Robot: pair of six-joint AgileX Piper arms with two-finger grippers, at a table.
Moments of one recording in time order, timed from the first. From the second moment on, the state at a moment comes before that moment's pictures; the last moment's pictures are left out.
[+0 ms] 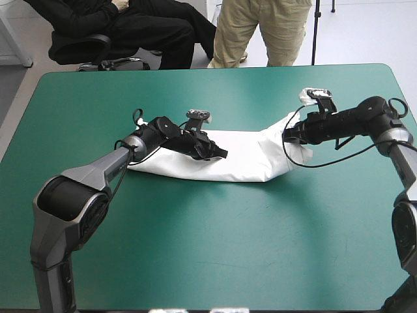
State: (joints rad) left arm -0.43 2.03 -1.48 -0.84 0.65 0.66; right arm -0.03 1.76 -1.36 0.83 0.96 -0.77
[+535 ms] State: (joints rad) left arm -0.21 1.47 -1.71 -0.35 1.01 0.47; right arm 0.40 1.87 -1.83 0.65 0.99 -0.48
